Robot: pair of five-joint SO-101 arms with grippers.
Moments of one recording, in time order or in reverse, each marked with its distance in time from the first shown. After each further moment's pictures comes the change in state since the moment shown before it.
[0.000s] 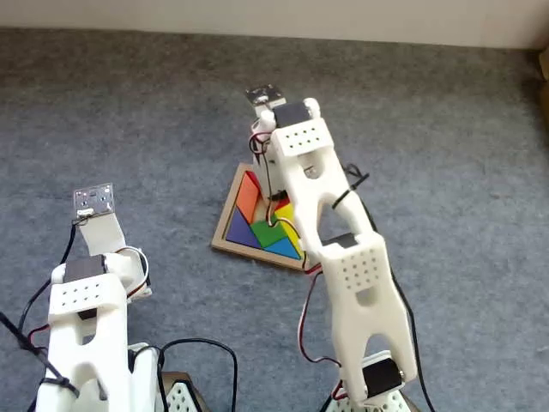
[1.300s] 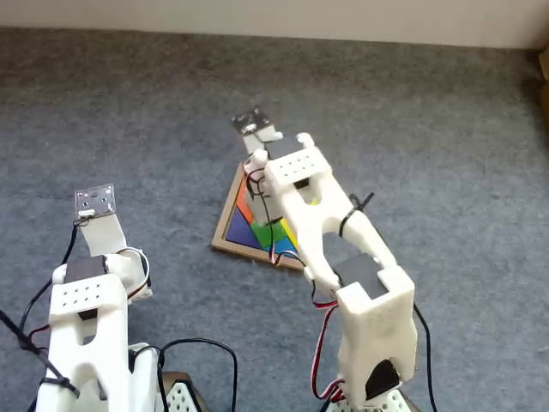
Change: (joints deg) left arm 0.2 0.0 0.4 -0.2 0.0; right arm -4.8 -25.0 44.7 -24.4 0.4
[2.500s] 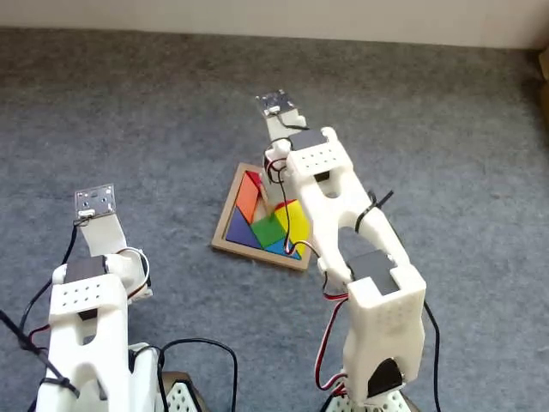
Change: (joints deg) left arm 0.0 0.0 0.0 0.0 0.0; right arm 5.6 -0.5 0.0 -8.1 0.1
